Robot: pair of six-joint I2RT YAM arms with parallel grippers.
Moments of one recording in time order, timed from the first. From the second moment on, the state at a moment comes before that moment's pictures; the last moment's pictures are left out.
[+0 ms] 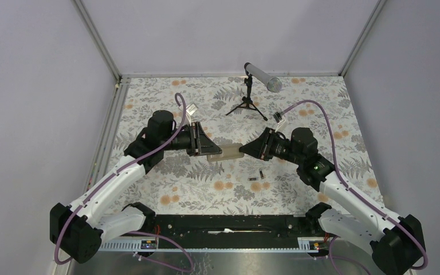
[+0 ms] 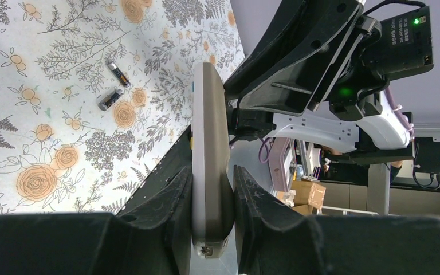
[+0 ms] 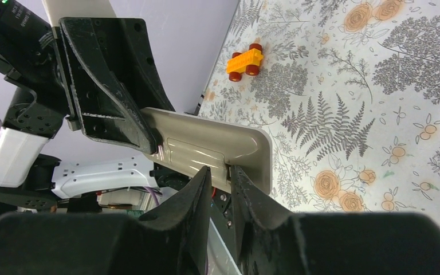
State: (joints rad) left arm -0.53 1.05 0.86 -0.23 0.75 -0.86; right arm 0.58 0.92 0.61 0.09 -0.46 0.91
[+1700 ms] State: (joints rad) left arm -0.56 1.30 0.94 -0.51 0.50 -0.65; right arm 0.58 1.25 0.38 0.51 -0.47 1.04
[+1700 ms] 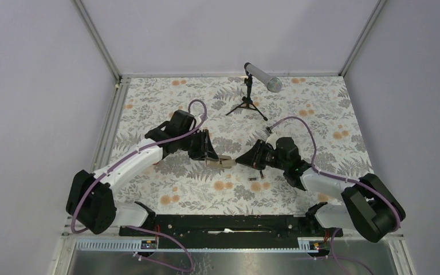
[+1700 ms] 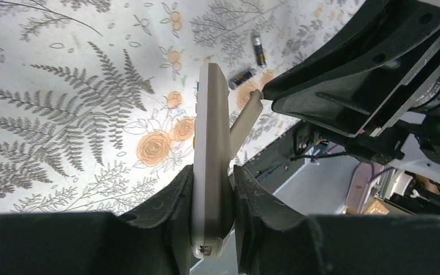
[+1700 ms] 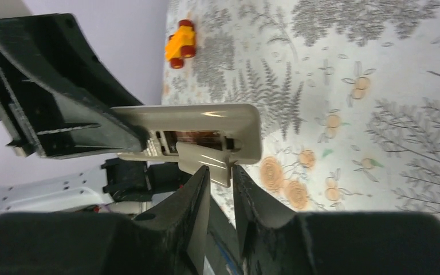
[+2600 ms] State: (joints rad) left arm -0.50 1.29 1.03 -0.72 0.21 -0.45; right arm 0.58 1.34 0.51 0.21 -0.23 0.80
